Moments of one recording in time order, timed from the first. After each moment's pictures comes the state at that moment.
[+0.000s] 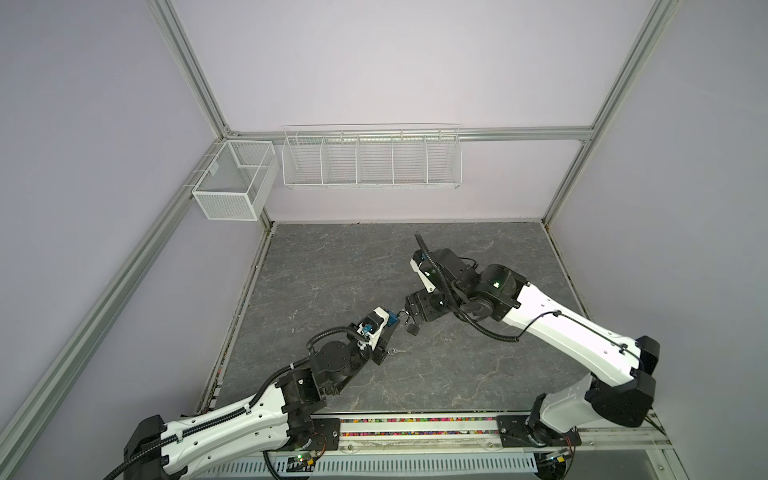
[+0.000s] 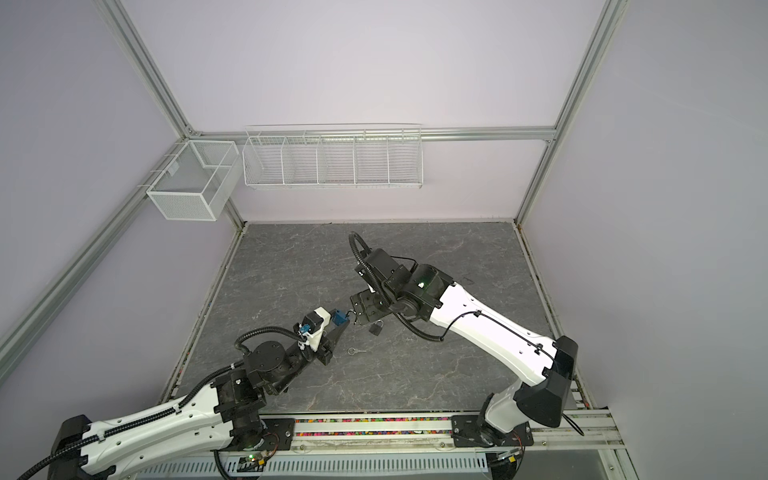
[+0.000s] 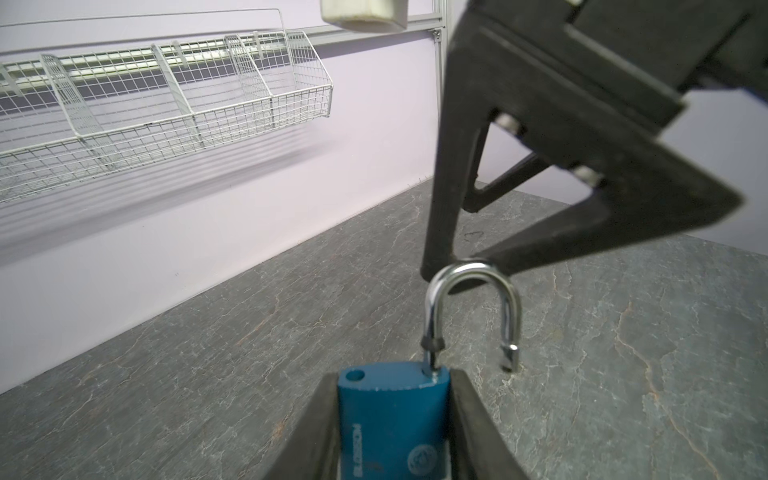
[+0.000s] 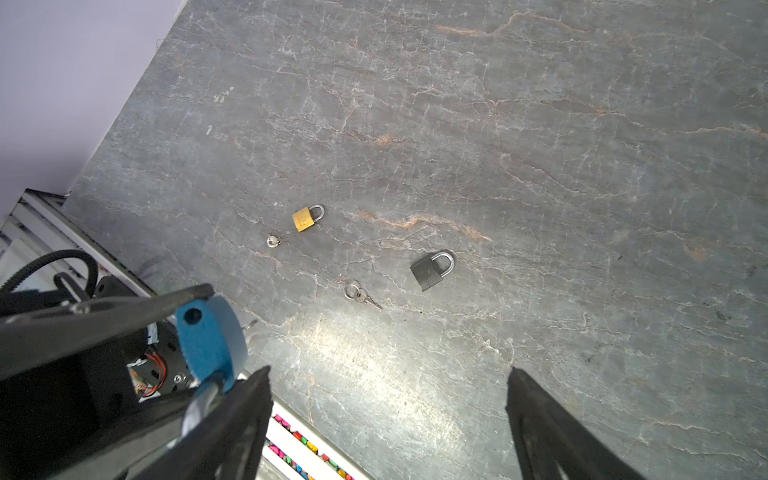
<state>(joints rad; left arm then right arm) -1.14 0.70 0.39 0.25 -0.40 0.10 0.99 1.50 1.59 -1.05 0.11 0.43</state>
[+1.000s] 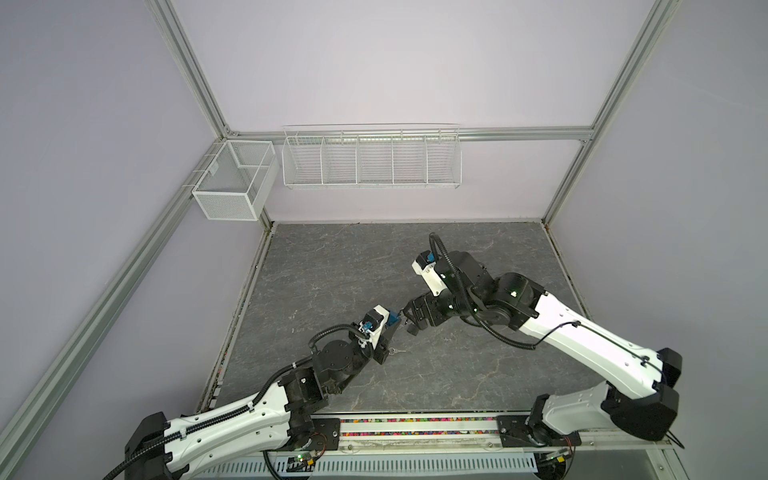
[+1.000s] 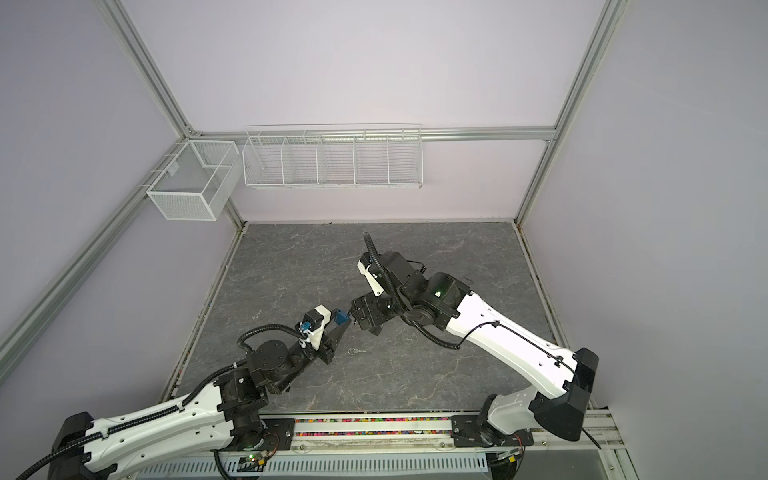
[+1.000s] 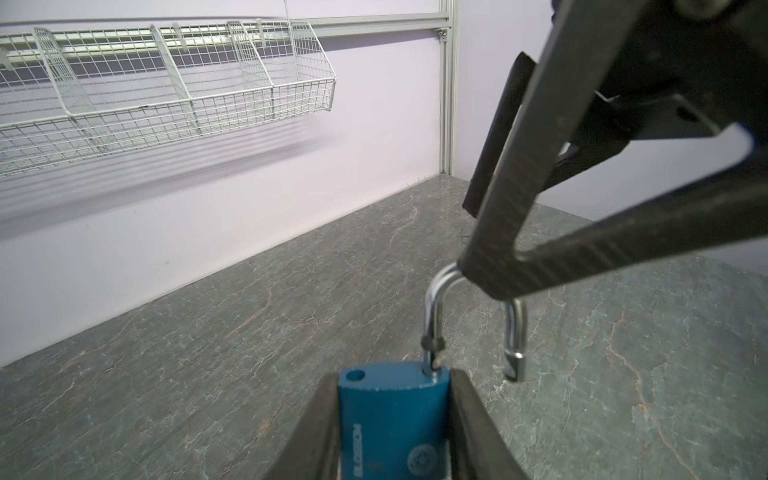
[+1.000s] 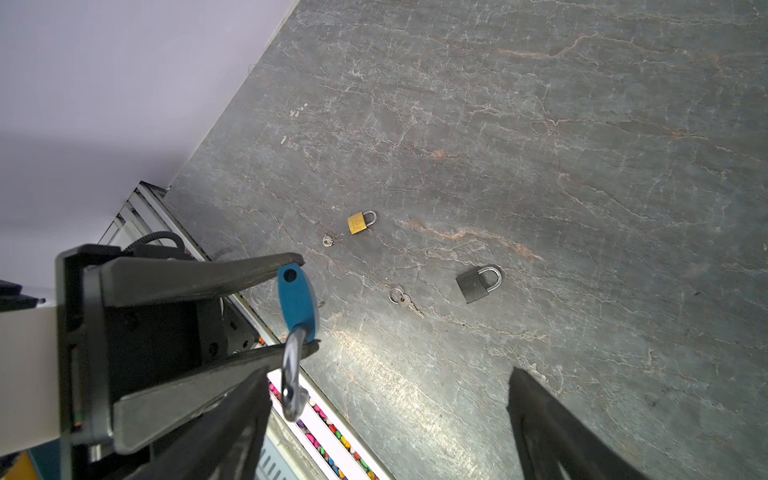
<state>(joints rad) -1.14 0.73 0.39 0.26 -0.40 0.05 0.97 1.40 1.49 -0.92 -0.01 0.39</state>
